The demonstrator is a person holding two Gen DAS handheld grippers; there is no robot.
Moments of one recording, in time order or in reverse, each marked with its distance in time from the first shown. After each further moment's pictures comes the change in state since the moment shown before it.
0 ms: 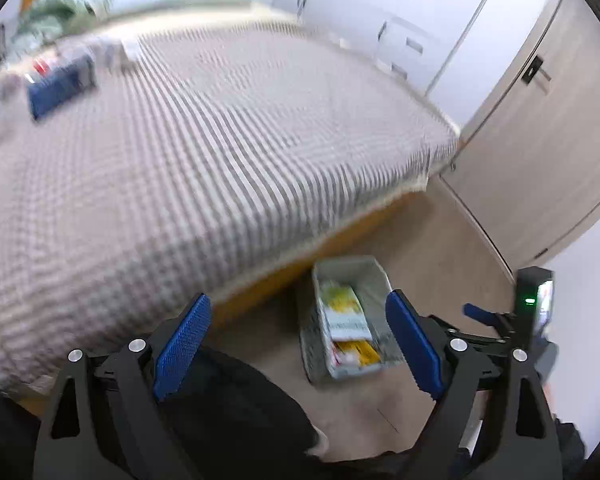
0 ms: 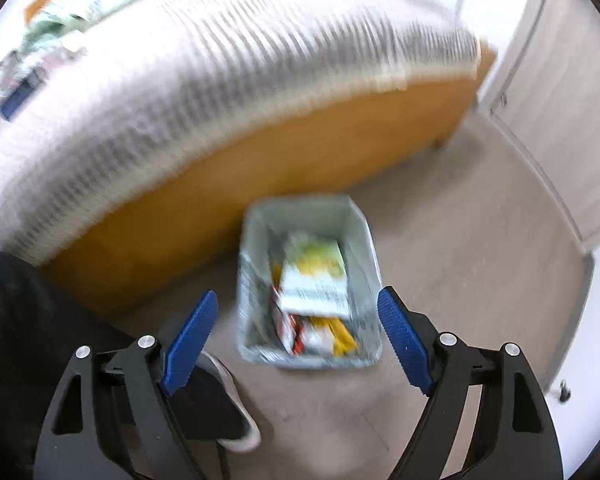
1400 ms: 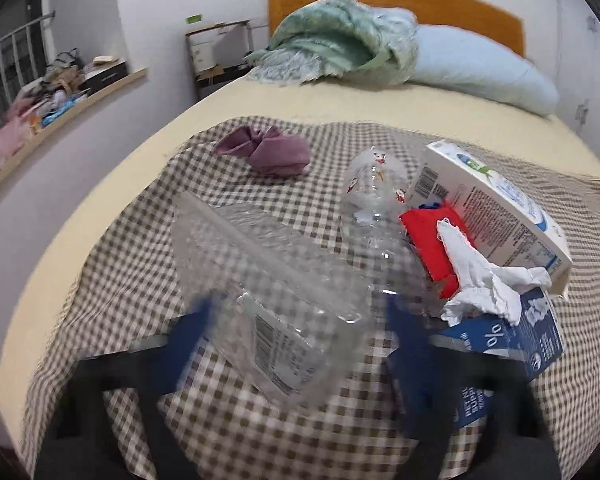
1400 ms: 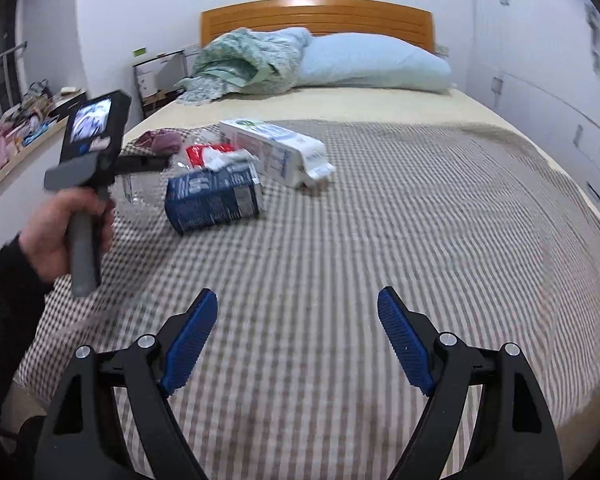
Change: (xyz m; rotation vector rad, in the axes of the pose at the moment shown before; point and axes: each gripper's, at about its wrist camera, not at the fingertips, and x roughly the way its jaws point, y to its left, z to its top) left arm 0.033 0.406 0.252 -0.440 -0.241 0.797; right arm -0.010 0.326 0.236 -0.419 -0.314 0.396
